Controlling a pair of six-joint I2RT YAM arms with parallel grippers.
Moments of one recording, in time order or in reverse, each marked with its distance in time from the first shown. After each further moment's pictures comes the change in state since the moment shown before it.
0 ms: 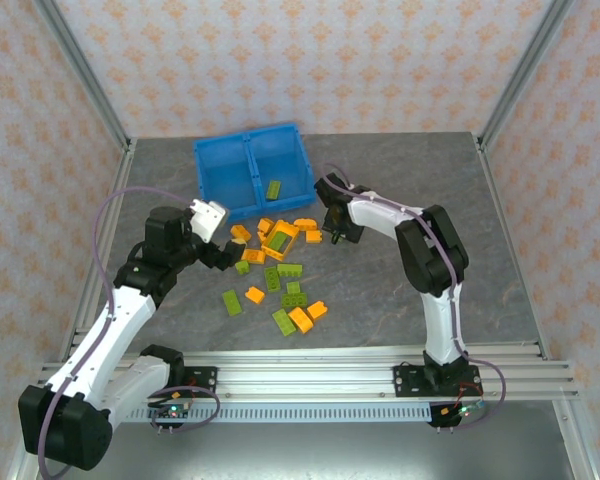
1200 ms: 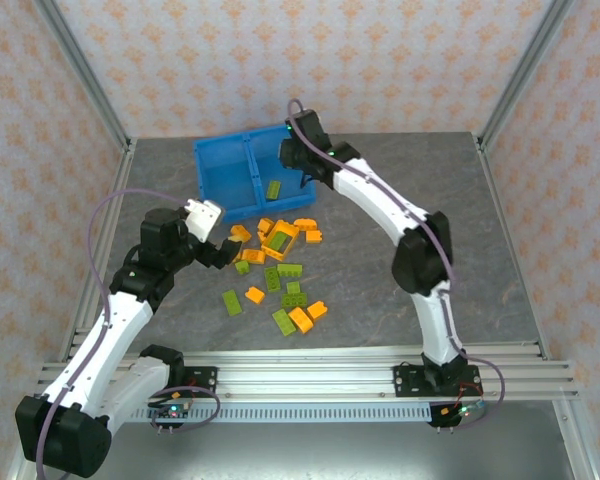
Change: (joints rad) left arm 0.000 -0.046 0.000 -0.001 -0.063 -0.004; right arm 0.092 0.125 0.683 0.058 -0.062 -0.378
